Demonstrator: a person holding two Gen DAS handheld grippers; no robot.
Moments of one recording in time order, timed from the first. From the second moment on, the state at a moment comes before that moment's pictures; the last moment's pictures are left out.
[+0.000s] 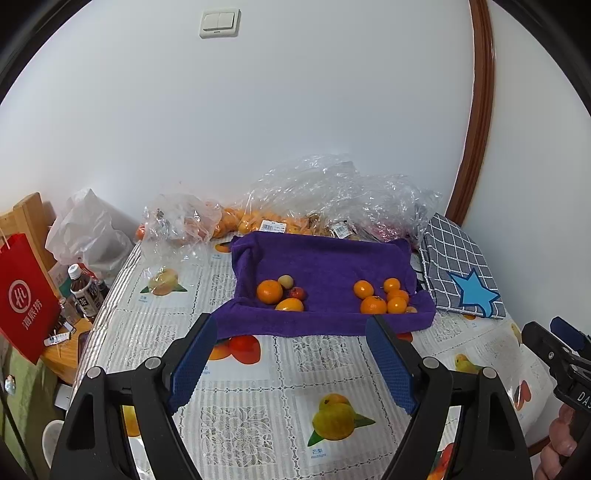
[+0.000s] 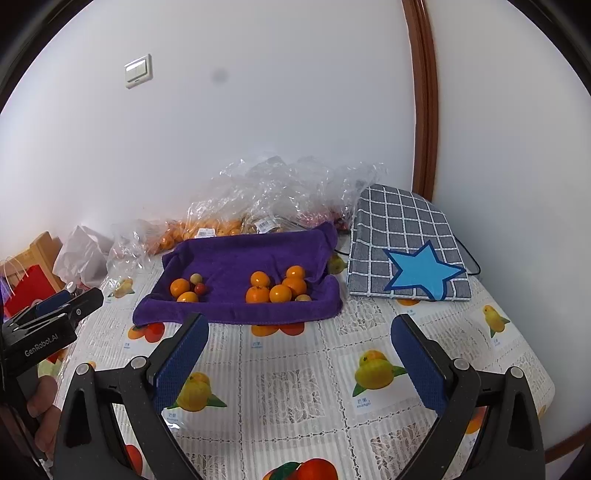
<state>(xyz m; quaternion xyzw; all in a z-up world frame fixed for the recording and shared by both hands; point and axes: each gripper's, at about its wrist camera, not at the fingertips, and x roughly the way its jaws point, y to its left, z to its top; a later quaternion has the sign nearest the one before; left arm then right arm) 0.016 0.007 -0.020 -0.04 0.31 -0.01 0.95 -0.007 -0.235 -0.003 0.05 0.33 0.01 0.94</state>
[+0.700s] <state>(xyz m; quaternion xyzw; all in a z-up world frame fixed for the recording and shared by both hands) 0.015 0.008 -0.018 -0.04 0.30 -0.01 0.95 -0.009 -0.237 -0.004 0.05 0.33 0.00 0.94</state>
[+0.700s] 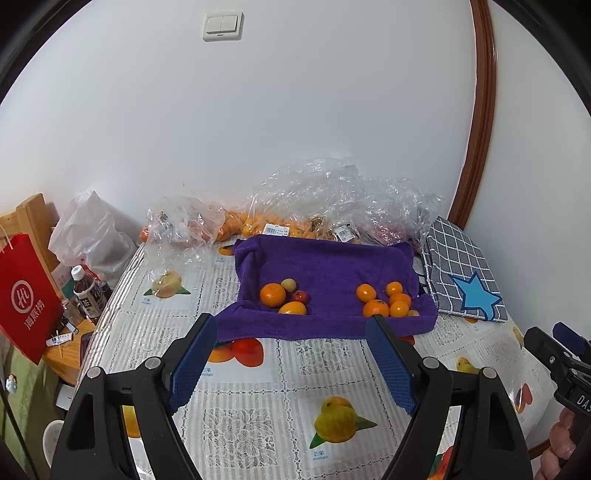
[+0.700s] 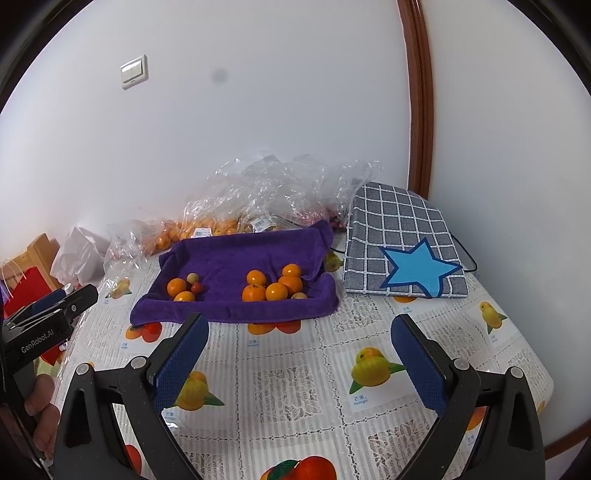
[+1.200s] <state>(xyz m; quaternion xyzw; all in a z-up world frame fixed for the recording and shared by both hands) 0.016 0.007 -0.015 -0.04 0.30 0.00 0.95 -0.010 -0.236 -0.002 0.05 0.33 0.00 0.94</state>
